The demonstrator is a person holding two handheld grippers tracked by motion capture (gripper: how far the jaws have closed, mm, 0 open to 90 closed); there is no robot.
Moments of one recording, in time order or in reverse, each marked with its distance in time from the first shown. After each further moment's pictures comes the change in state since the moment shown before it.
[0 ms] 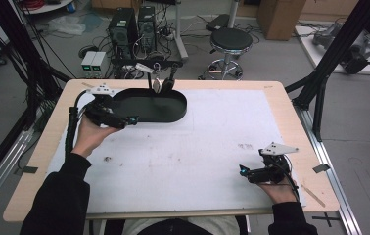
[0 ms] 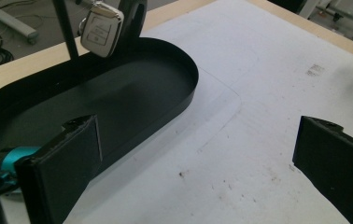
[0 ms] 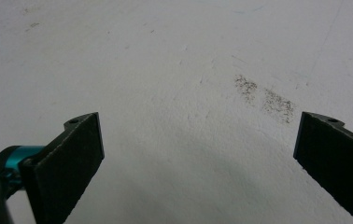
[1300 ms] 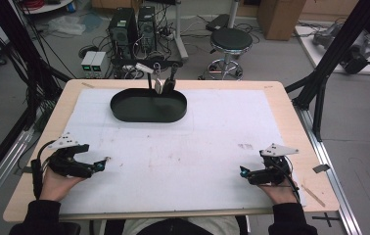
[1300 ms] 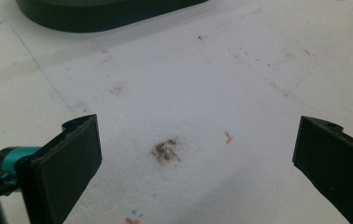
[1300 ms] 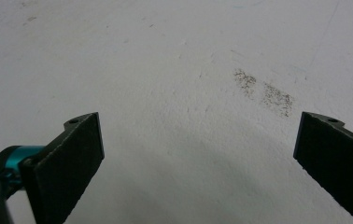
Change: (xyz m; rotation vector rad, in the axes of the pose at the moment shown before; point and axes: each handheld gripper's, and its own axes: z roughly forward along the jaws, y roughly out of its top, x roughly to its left) left arm -0.005 -0.139 -0.070 0.031 0.073 -0.068; right arm 0.002 -0.002 -0.002 0.013 -0.013 -0.002
